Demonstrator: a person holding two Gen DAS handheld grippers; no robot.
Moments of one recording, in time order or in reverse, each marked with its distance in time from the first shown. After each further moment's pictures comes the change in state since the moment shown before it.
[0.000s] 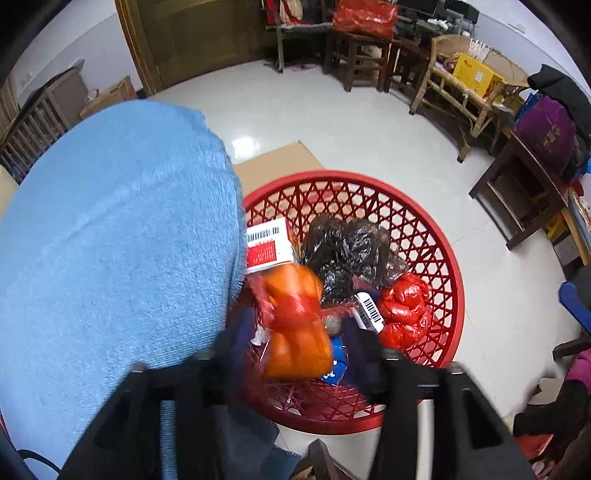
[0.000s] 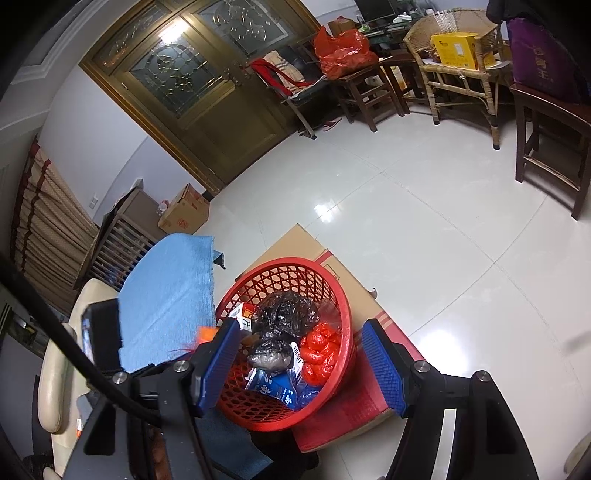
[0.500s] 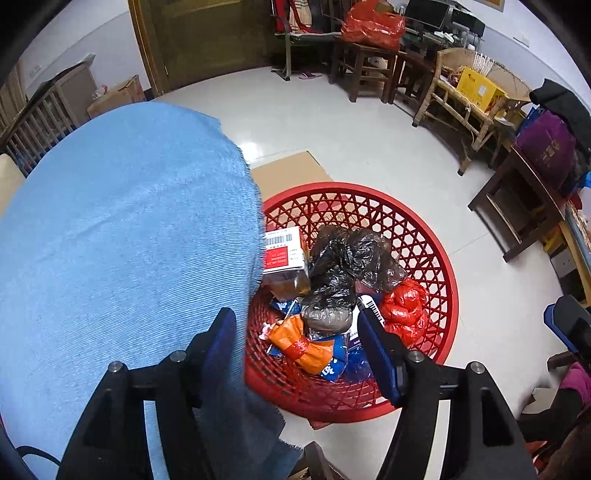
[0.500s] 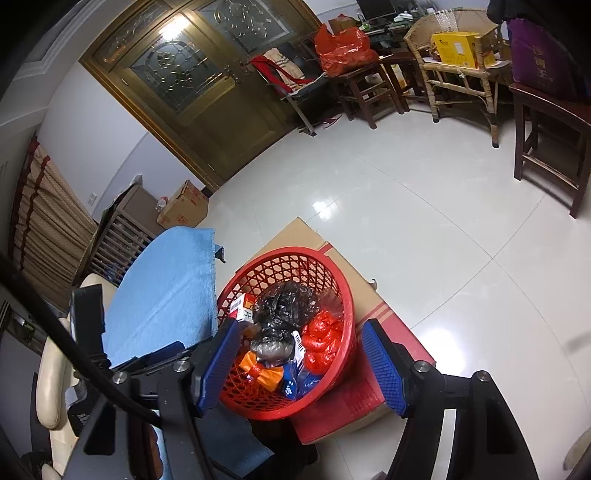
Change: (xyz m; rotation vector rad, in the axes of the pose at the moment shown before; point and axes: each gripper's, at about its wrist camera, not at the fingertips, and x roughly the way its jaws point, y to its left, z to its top) left arm -0.026 0.014 -0.006 -0.032 -0.045 -0.008; right arm -0.006 0.005 -0.011 -0.010 0.013 -0.007
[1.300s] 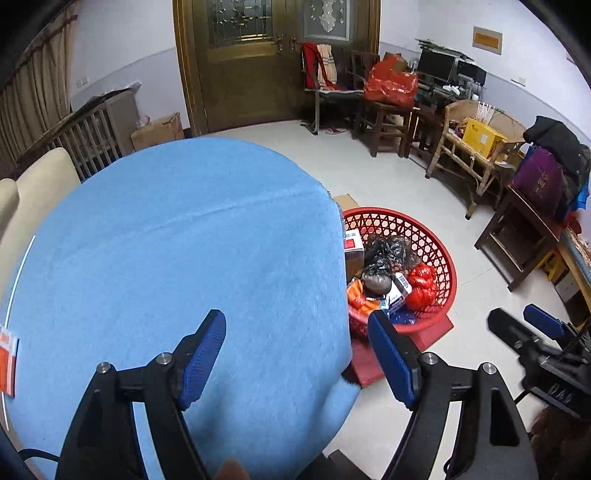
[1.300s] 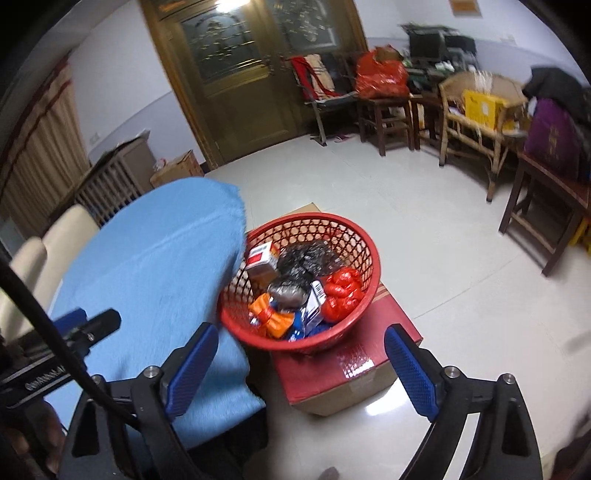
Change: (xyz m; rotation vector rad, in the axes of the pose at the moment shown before) left arm -0.126 0.071 -0.107 -0.052 -0.238 0.062; right arm -0.037 0.090 -0.096 -0.295 -0.040 -0.164
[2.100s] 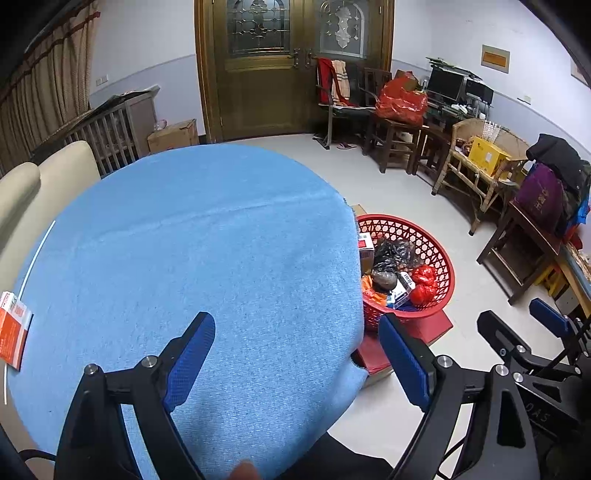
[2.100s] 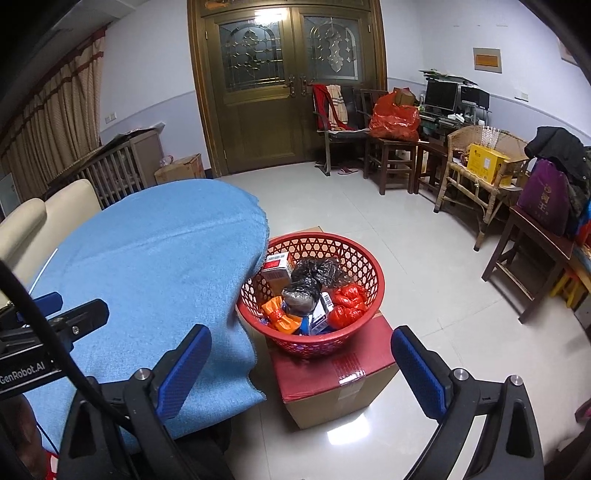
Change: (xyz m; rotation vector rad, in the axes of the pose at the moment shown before) left arm -0.033 0.017 -0.026 -0.055 -0.054 0.014; right arm -0.039 0.049 -0.020 -0.142 -0.107 -0.070
